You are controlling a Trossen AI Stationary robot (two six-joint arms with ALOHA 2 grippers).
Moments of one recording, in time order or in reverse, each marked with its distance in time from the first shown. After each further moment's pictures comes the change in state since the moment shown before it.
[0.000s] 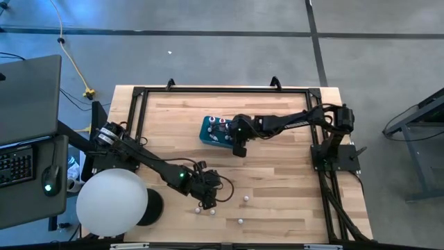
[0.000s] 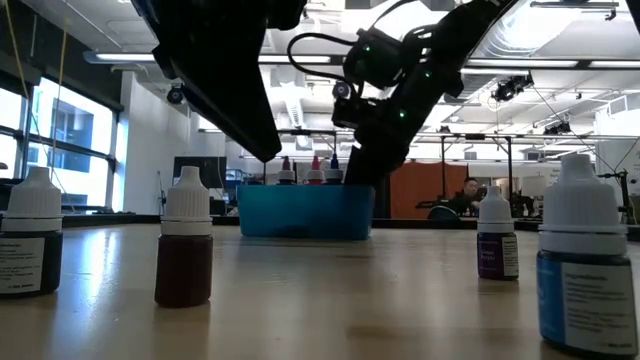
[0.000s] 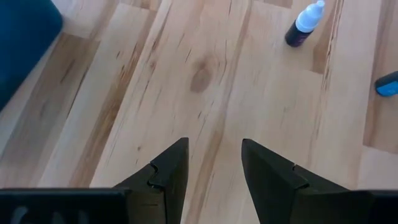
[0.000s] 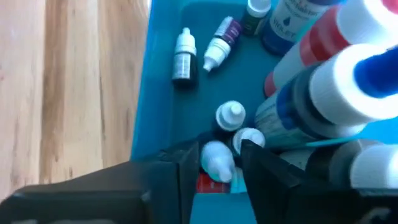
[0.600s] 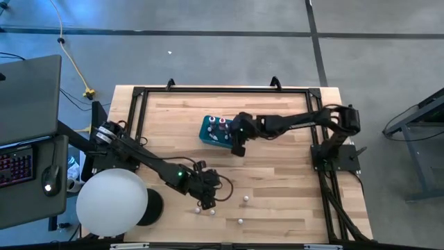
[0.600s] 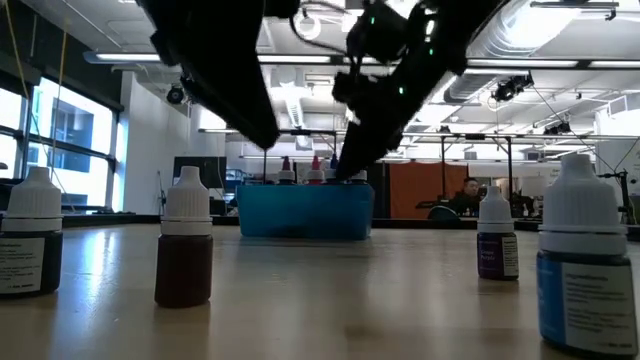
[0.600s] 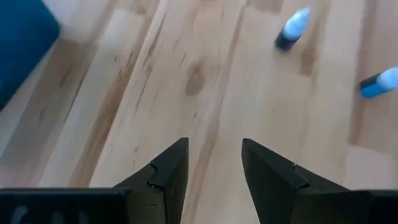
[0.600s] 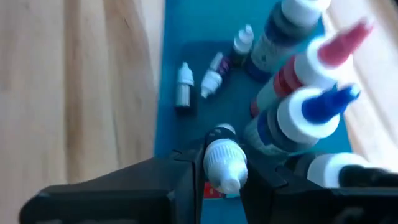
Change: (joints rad) left arm 0.000 -0.023 0.001 -0.005 0.015 0.007; right arm 0.040 -0.063 0.026 -0.031 0.062 0.070
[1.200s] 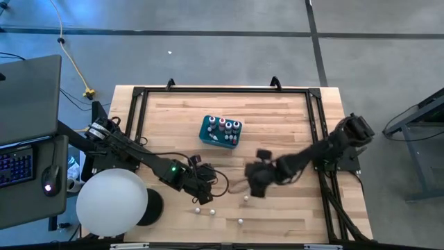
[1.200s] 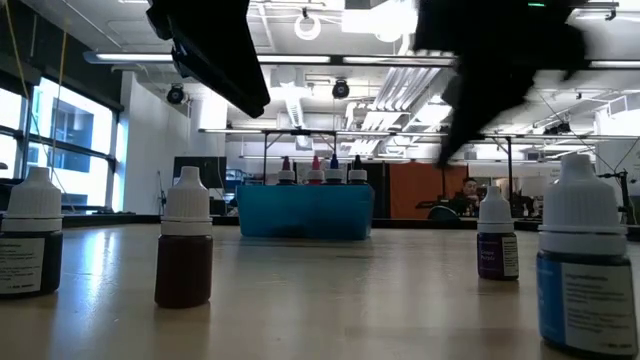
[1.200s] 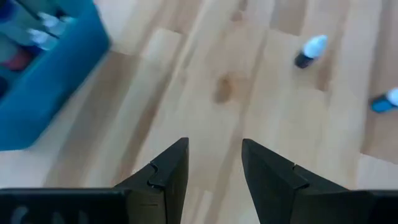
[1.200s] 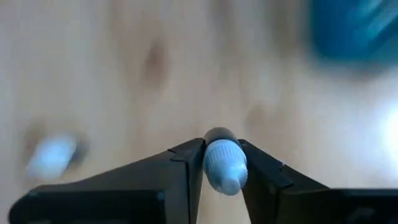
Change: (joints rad) left arm 0.000 -0.089 -0.001 -0.093 -0.074 -0.030; right arm 0.525 -0.081 -0.012 -0.387 0.307 0.450
